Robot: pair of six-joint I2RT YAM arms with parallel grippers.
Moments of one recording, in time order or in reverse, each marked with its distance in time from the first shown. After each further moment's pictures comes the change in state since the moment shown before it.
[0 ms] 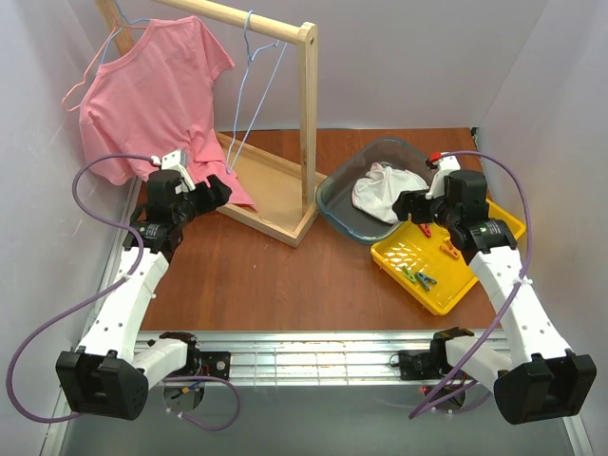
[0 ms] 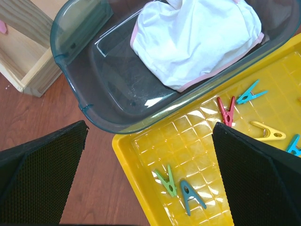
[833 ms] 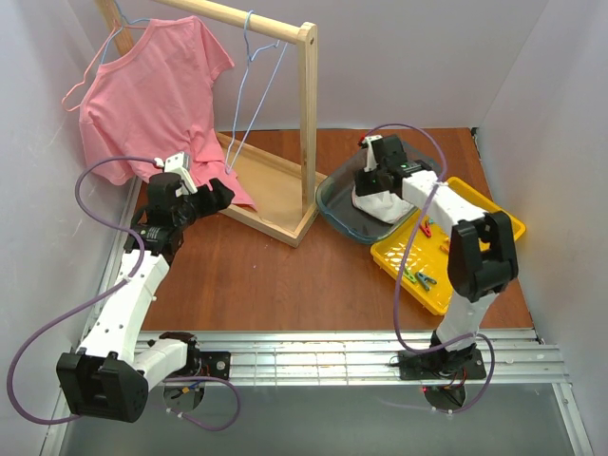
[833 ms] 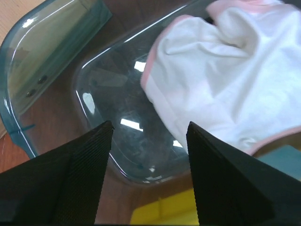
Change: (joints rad) left arm 0.000 -0.013 -0.035 0.024 0.044 0.023; right arm 0.177 0.740 0.420 0.035 0.145 -0.015
